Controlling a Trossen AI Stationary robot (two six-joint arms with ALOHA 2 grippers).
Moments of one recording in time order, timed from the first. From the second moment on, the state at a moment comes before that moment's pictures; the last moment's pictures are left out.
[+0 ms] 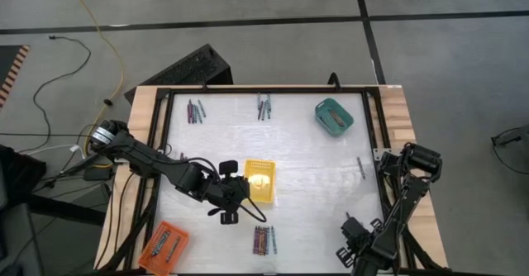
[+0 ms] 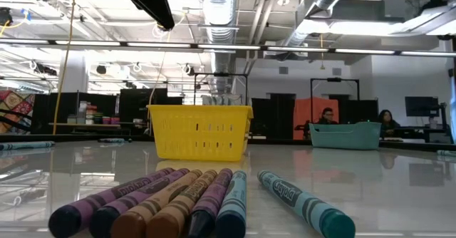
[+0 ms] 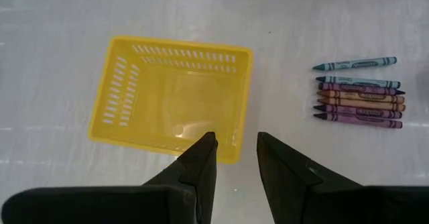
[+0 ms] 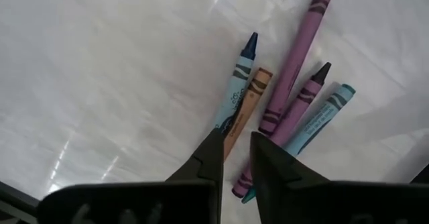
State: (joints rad) left arm -0.43 1.61 1.34 -0.72 -0.32 -0.39; right arm 1.10 1.81 1.21 -1.01 0.13 2.03
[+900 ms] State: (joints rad) left arm -0.45 1.61 1.34 -0.71 -0.33 -0.39; right arm 1.10 1.88 1.21 -0.94 0.10 2.02
